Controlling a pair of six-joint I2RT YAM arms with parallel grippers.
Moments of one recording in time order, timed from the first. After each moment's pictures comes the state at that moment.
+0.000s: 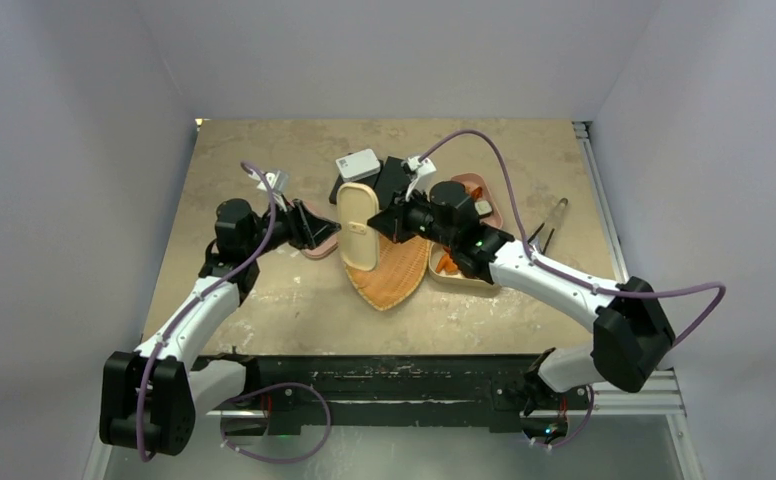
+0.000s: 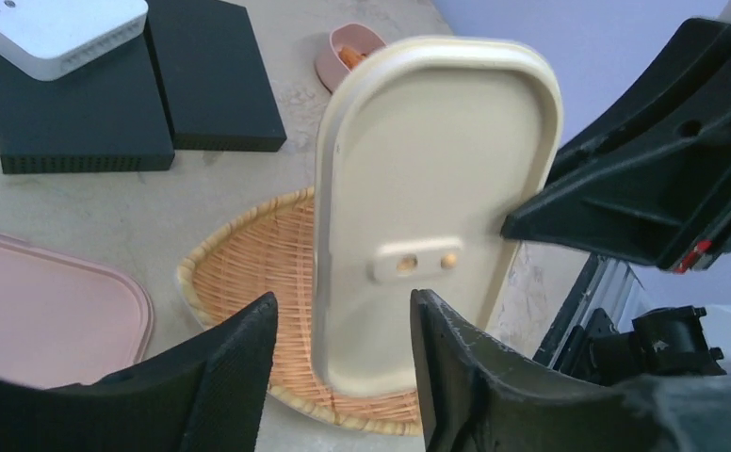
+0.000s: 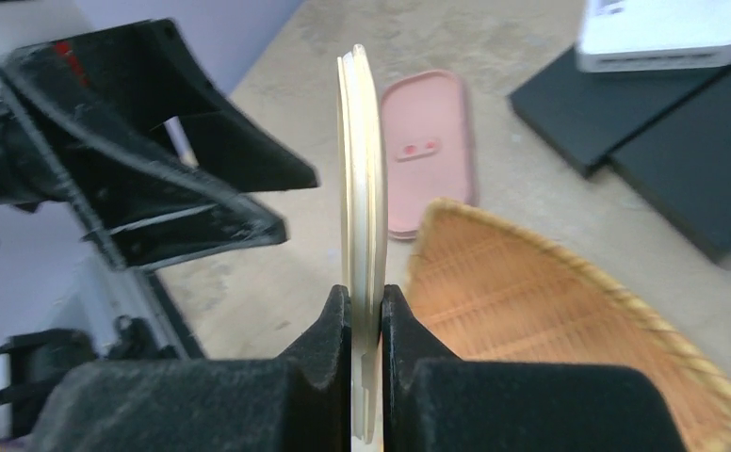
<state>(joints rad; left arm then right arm) -0.14 1.08 0.58 0.30 0.68 -0.46 0.76 1.42 0.98 0.20 -0.18 0.48</state>
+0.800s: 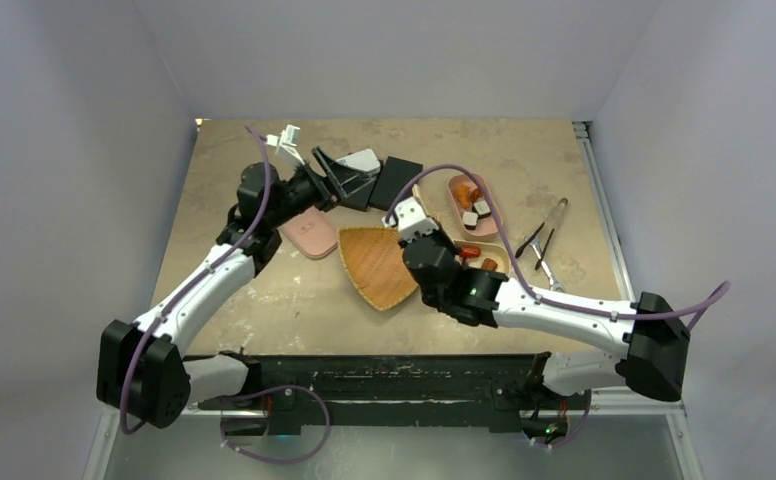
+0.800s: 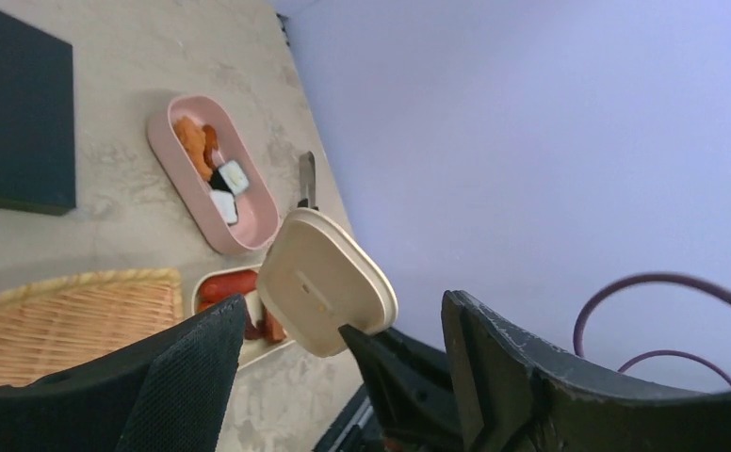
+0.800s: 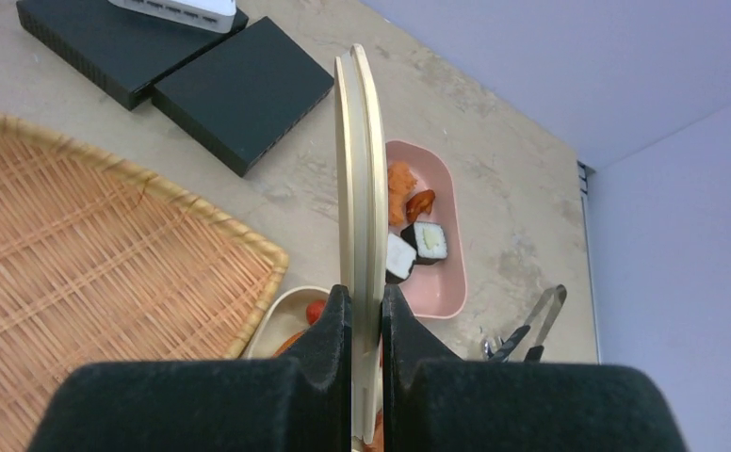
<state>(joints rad) -0.35 1.19 0.88 0.28 0.46 -1.00 1.09 1.27 0.90 -0.03 1.00 -0.16</state>
